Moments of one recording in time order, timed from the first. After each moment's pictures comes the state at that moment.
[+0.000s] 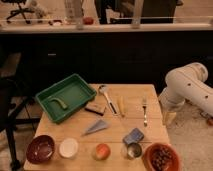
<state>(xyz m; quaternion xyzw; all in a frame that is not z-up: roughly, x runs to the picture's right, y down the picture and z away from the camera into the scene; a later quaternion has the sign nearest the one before) 0.286 0.109 0.684 -0.28 0.02 0.02 0.96</state>
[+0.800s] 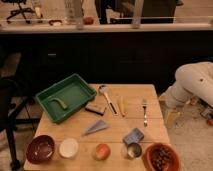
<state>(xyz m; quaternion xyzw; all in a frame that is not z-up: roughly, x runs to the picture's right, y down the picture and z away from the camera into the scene) 0.283 0.108 0.663 -0.30 -0.09 0.05 0.95</state>
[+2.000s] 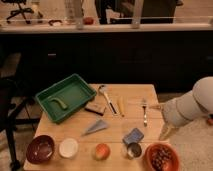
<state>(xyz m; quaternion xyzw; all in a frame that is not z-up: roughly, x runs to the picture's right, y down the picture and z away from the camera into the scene) 0.213 0.138 0.580 -0.24 -0.19 -0.02 0.95</state>
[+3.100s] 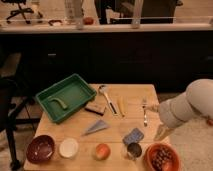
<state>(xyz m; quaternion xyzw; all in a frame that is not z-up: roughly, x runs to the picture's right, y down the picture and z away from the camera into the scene) 0.187 0.141 0.584 -0.24 -0.20 -0.02 0.95</state>
